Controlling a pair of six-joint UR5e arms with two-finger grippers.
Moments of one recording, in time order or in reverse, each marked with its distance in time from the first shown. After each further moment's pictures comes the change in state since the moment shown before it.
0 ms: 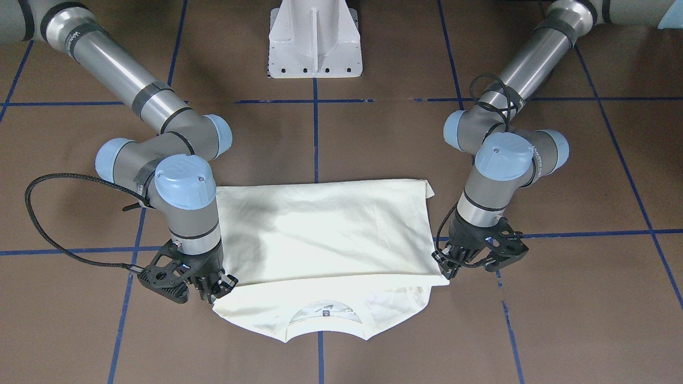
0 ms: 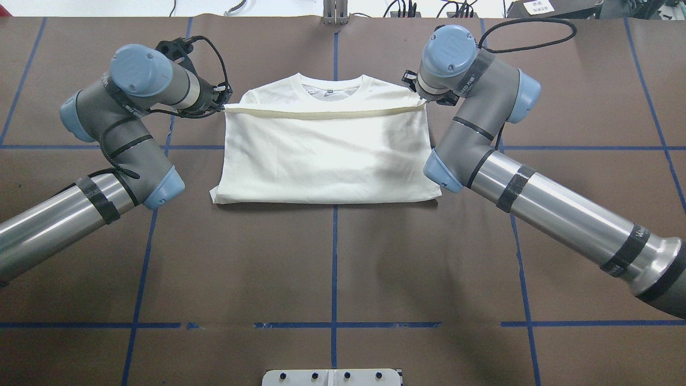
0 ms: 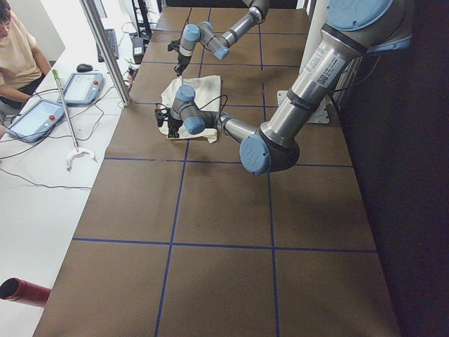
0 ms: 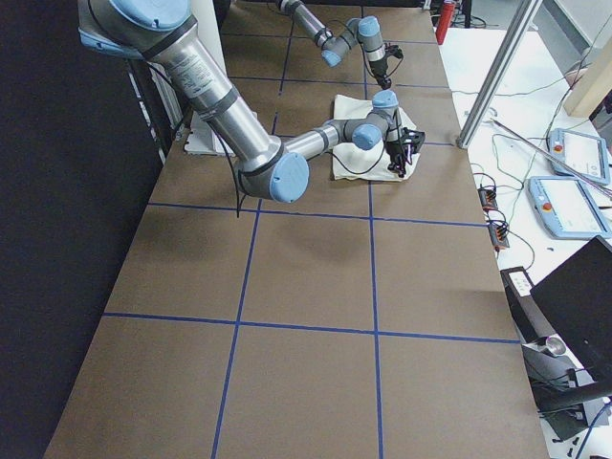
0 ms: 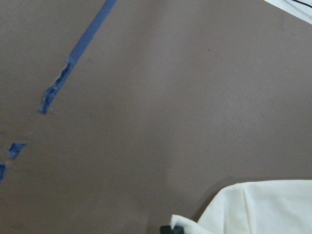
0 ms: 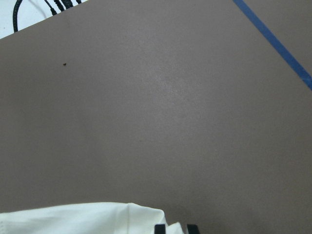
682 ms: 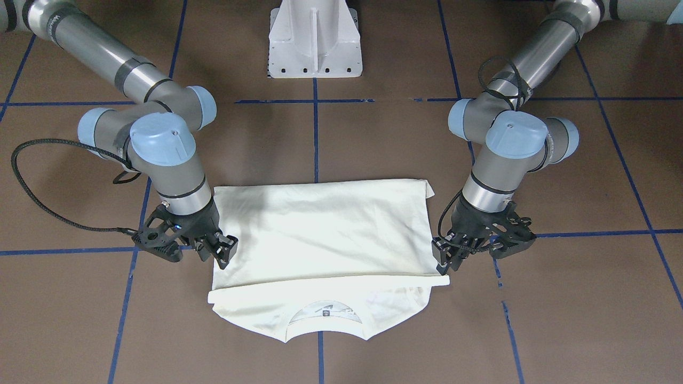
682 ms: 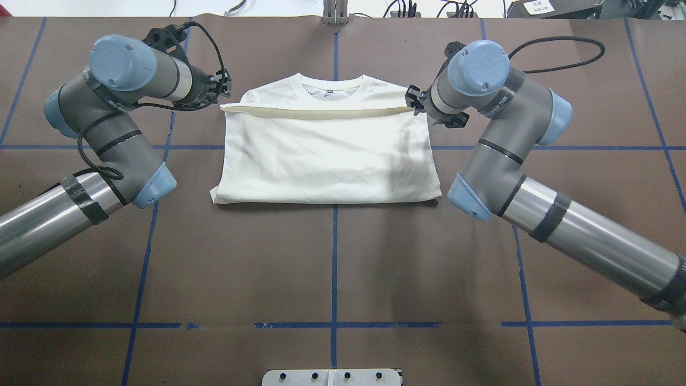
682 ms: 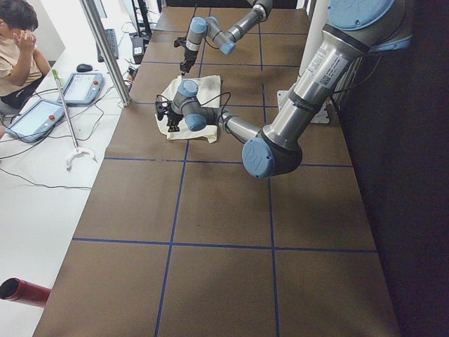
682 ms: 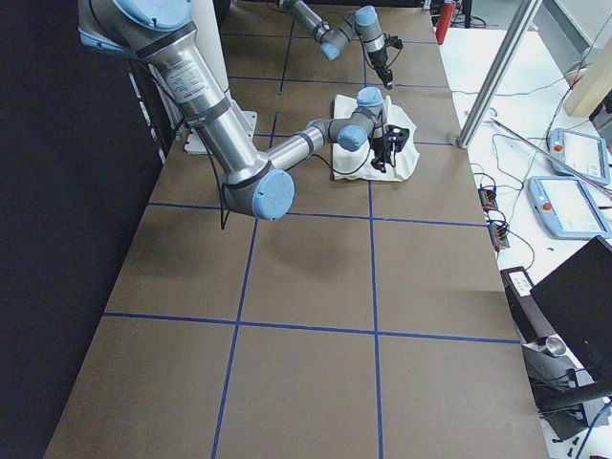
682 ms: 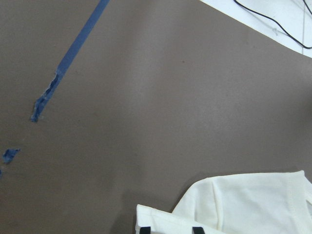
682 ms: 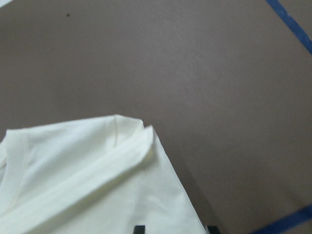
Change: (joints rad) left arm -0.020 0.035 -0.110 -0.011 -0.006 -0.002; right arm -0.041 -0.199 0.310 -0.001 0.096 0.075
